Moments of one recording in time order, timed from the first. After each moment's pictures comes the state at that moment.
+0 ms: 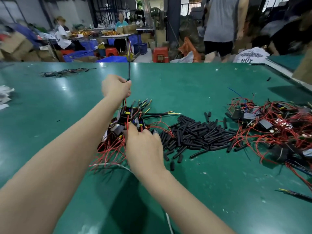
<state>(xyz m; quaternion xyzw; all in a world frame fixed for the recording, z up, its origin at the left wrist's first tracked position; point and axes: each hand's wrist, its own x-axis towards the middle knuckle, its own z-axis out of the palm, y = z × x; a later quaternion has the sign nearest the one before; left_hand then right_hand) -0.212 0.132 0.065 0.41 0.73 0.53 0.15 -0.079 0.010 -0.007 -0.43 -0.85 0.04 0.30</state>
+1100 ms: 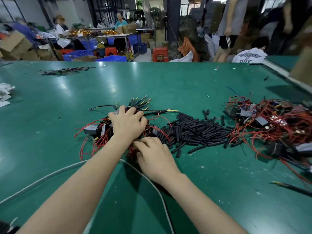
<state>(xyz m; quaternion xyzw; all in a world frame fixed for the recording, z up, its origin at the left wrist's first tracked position) -0.188 0.079 -0.040 0.60 0.74 0.15 -0.27 -0.046 0.018 -0.056 -0.37 -0.90 0.10 0.20</state>
